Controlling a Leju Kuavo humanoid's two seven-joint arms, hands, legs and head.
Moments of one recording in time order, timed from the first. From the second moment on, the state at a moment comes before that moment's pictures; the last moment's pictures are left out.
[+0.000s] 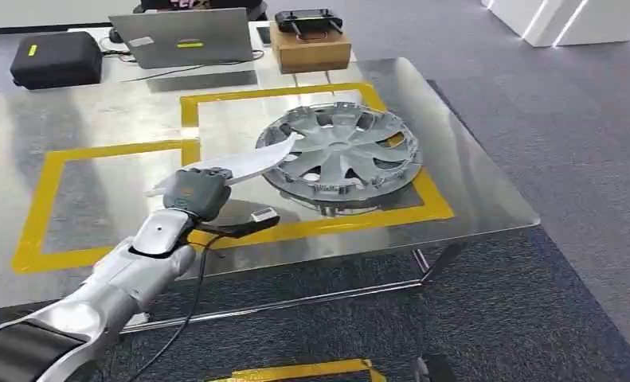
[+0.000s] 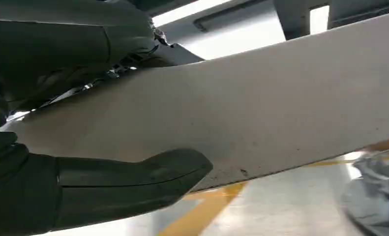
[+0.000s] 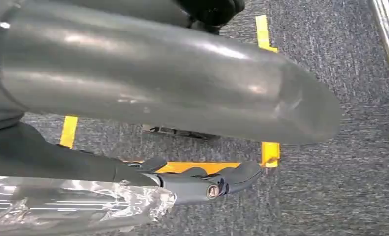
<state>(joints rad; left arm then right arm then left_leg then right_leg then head) -0.71 -0.07 -0.32 -0.59 -1.34 0.54 0.18 -0.13 0.12 -0.95 -0.23 0.99 0.08 -0.45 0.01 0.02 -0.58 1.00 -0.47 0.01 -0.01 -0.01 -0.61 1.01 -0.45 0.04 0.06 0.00</state>
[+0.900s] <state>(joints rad) -0.77 0.11 -0.28 -0.41 -1.39 0.53 0.24 -0.12 0.13 -0.92 -0.22 1.00 0.08 -0.45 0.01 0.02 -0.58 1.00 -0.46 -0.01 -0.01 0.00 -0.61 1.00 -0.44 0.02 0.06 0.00</state>
